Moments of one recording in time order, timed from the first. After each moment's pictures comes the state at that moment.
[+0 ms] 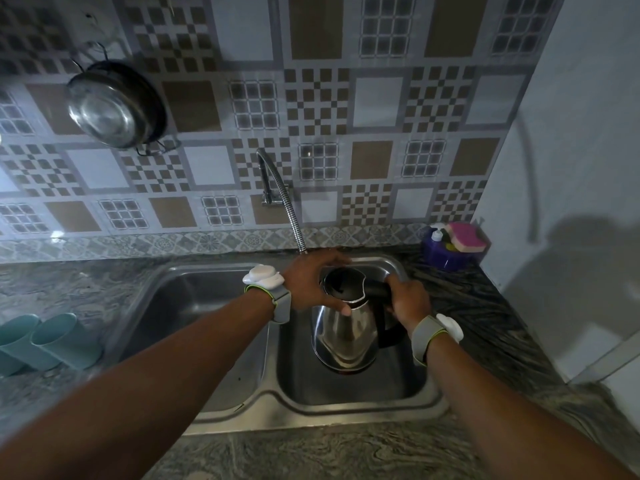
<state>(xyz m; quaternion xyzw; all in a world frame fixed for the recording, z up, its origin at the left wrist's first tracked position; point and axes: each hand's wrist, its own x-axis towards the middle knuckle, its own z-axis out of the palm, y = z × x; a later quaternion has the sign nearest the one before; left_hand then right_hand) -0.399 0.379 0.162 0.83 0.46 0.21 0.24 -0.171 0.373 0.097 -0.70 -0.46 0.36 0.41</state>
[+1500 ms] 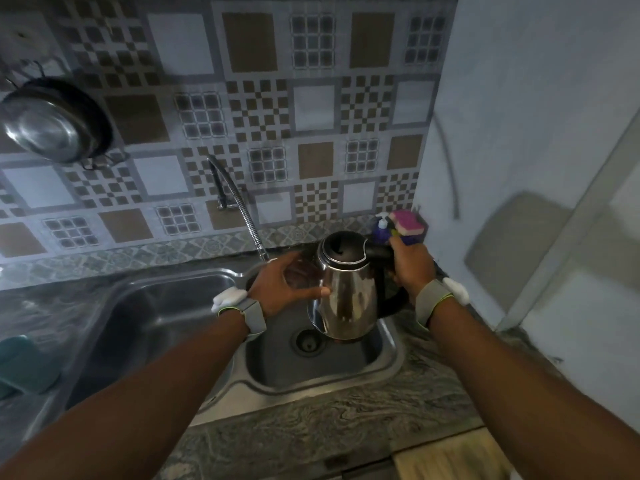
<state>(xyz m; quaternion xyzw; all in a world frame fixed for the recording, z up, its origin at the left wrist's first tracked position) -0.369 0.318 0.150 0.75 0.45 0.33 0.36 -0.110 0.304 0.175 -0.74 -0.39 0.29 0.47</state>
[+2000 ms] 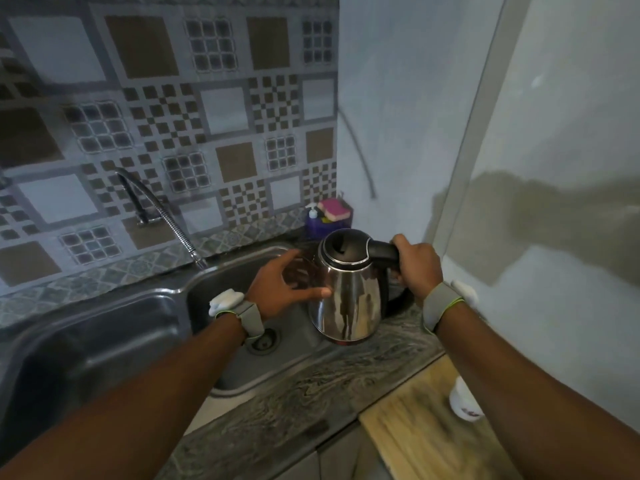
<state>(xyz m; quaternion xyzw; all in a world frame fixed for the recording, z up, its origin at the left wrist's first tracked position) -0.298 0.275 0.156 0.81 0.32 0.30 0.39 -0.059 0.176 0.191 -0.77 -0.30 0.21 0.52</state>
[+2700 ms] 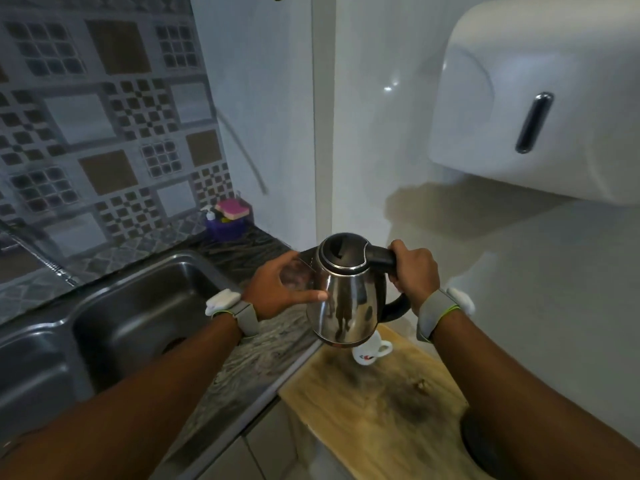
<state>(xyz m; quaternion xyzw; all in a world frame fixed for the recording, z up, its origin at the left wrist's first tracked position) -0.156 0.136 0.156 0.85 0.19 0.22 0.43 0.041 -0.036 0.180 -0.81 -0.20 0.11 0.53</state>
